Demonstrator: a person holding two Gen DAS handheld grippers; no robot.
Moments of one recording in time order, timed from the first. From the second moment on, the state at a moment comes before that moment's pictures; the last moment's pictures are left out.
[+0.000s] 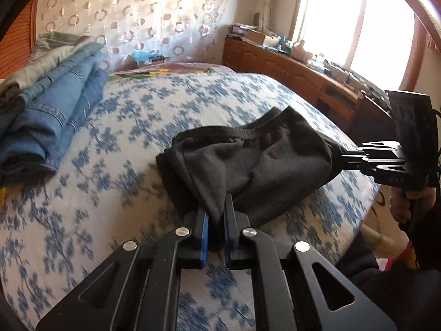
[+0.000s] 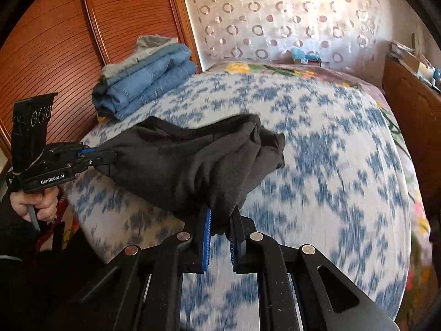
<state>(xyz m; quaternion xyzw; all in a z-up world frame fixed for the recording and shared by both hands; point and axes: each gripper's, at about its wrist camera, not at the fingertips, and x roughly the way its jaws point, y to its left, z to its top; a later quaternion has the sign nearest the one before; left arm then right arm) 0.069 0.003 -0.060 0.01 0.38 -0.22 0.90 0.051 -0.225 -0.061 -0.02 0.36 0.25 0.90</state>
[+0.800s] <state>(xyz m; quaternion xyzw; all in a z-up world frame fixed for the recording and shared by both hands) 0.105 -0.001 -0.045 0.03 0.37 -0.19 0.91 0.057 -0.215 -0.025 -0.03 0.30 0.22 0.93</state>
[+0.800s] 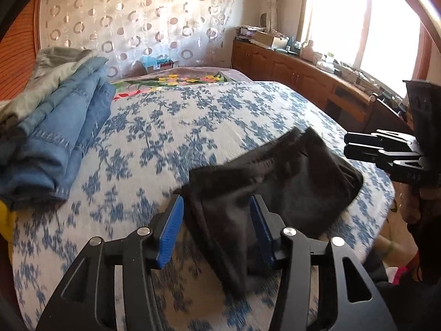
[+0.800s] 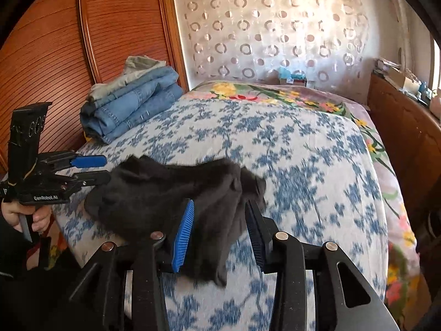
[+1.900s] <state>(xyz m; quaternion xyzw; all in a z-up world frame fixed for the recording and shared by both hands) 0.153 0.008 -0.065 0.02 0.40 -0.15 0.90 0.079 -0.213 -0.048 -0.04 0.34 0.22 0.92</state>
